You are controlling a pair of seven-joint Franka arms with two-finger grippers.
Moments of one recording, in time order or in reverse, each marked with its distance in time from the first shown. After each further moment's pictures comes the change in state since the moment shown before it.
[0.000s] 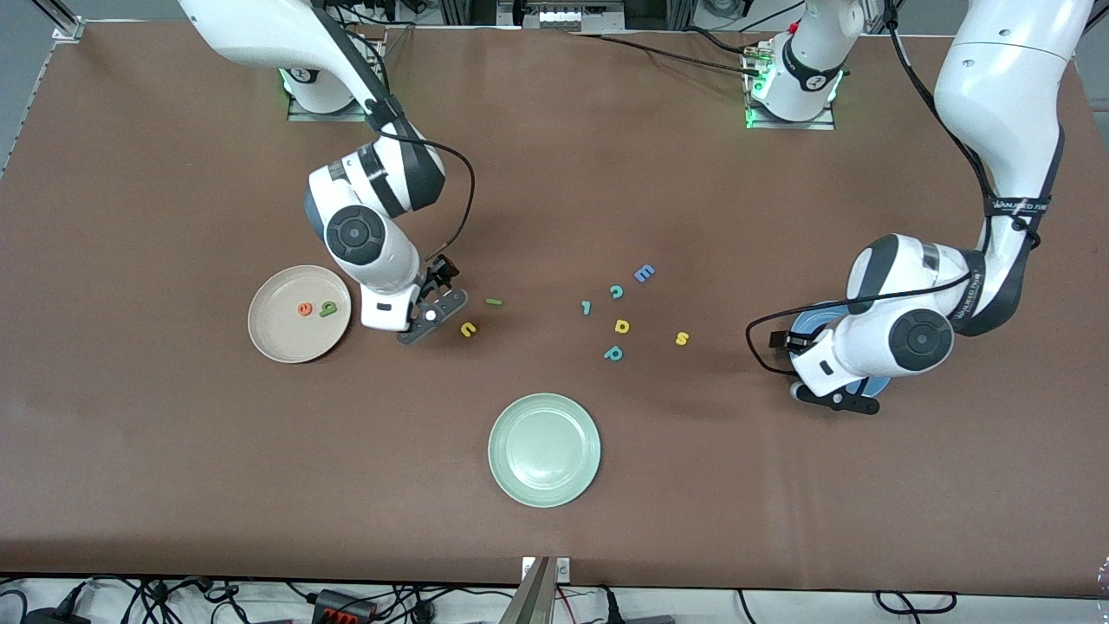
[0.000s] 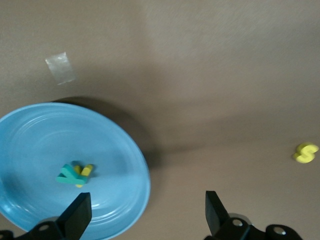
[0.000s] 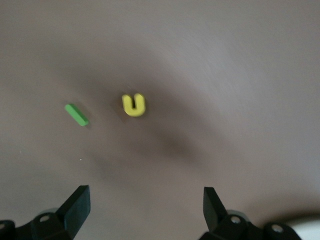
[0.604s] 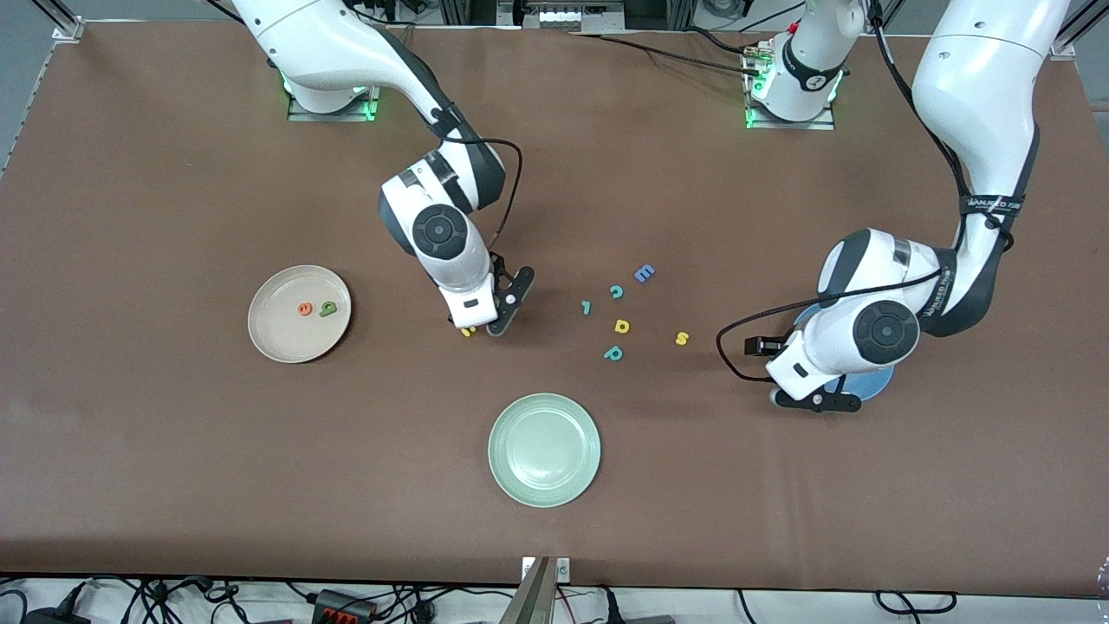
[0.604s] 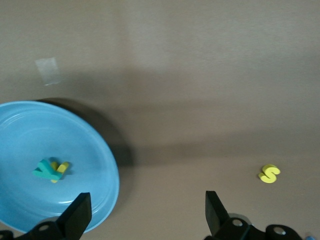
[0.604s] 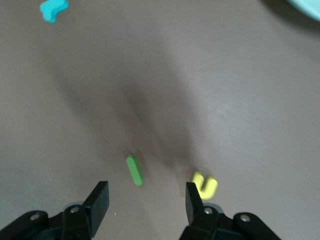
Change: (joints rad) left arm -0.043 0.003 0.001 0.028 0.000 -0.012 -0.140; right arm 0.137 0.137 0.000 0.104 -0.001 0.072 -0.172
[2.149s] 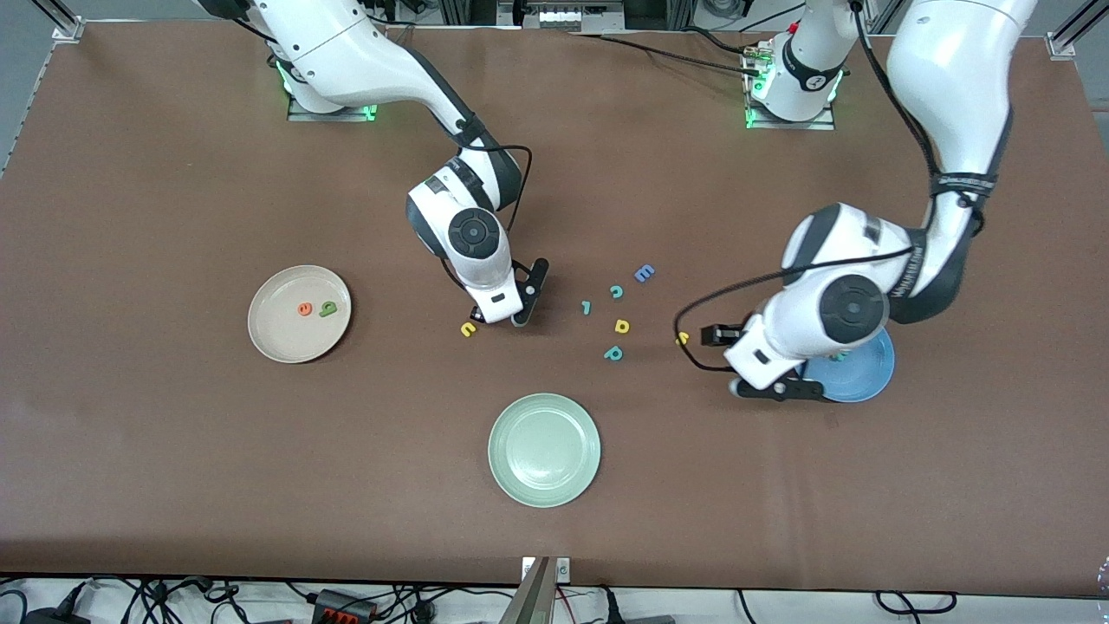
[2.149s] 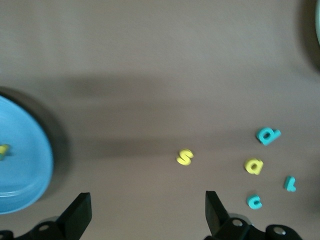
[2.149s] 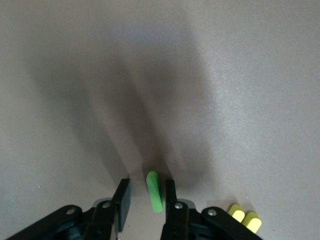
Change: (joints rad) left arm -0.139 -0.025 -0.017 0.065 -0.102 -0.045 -0.107; right arm 0.045 0.065 -0.003 0.001 -0.061 0.025 -0.036
